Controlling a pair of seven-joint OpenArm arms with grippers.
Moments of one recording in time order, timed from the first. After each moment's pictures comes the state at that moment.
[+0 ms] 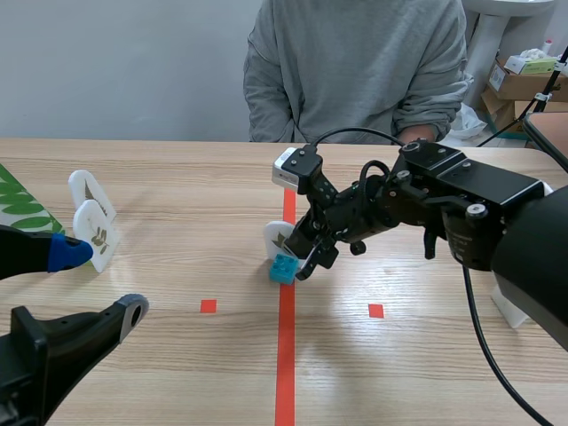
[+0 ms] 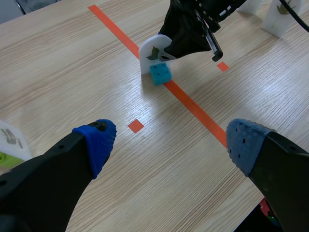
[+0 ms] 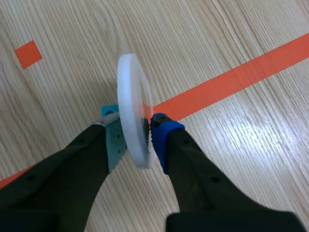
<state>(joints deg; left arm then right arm) 44.7 -20.8 -15.5 125.2 -21.1 -39.7 16.1 30.4 10.9 -35.4 47.7 8.4 42.9 -15.3</state>
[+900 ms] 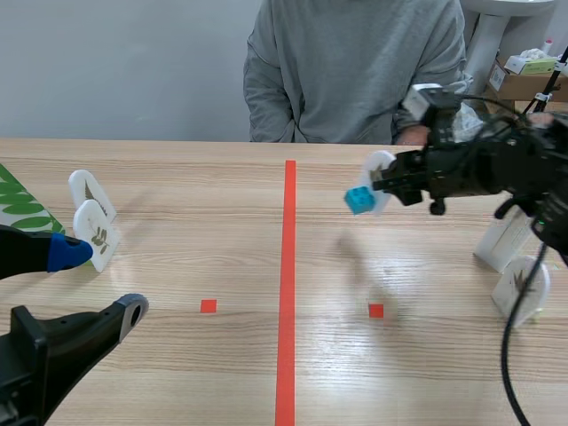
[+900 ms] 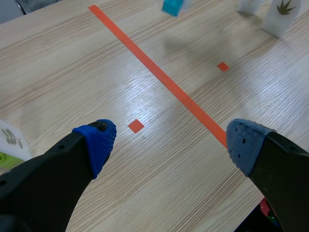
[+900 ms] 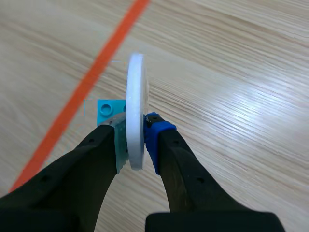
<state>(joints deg) 44.6 -20.8 -15.5 125.2 -21.1 -39.7 16.1 23.4 15.2 -0.1 55.7 17.2 35.5 -27.0</state>
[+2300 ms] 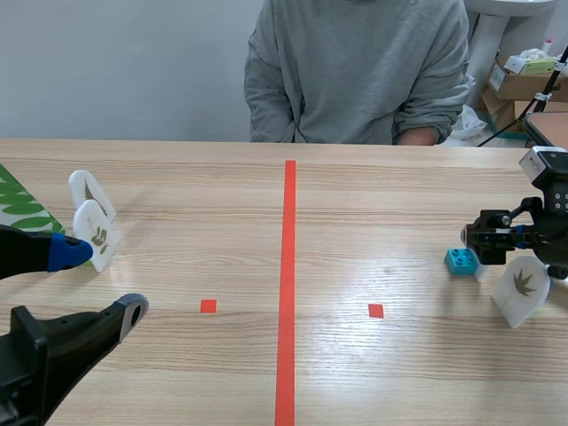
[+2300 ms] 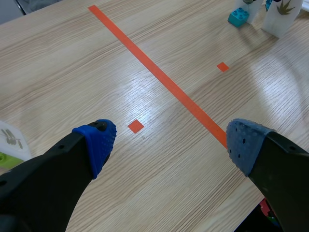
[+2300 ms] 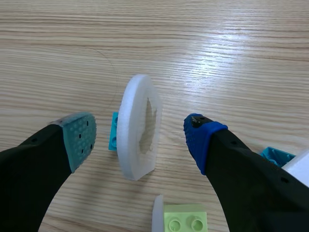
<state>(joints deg) 44.6 -20.8 -15.5 125.2 -21.1 -39.7 16.1 10.1 21.9 10.5 58.2 18.8 28.1 -23.9</state>
